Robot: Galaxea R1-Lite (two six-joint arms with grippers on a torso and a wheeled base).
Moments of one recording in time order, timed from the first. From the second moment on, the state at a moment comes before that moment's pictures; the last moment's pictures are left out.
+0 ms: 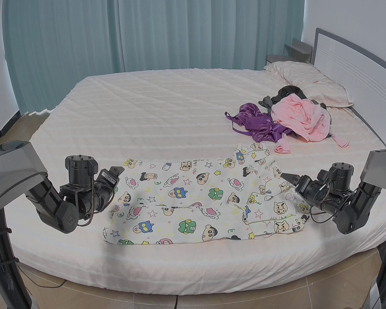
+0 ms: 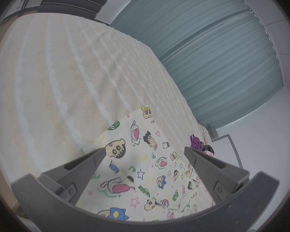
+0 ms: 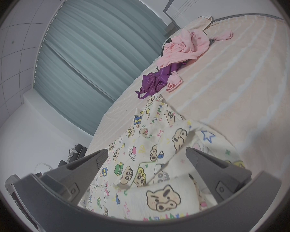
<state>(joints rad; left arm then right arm) -0.19 2.12 -0.75 -0.92 0.09 -1.07 0.08 2.26 -0.64 -1.30 0.27 0.71</state>
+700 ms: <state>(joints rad) -0.19 2.12 -0.75 -0.92 0.09 -1.07 0.09 2.25 -0.64 -1.30 0.27 0.71</state>
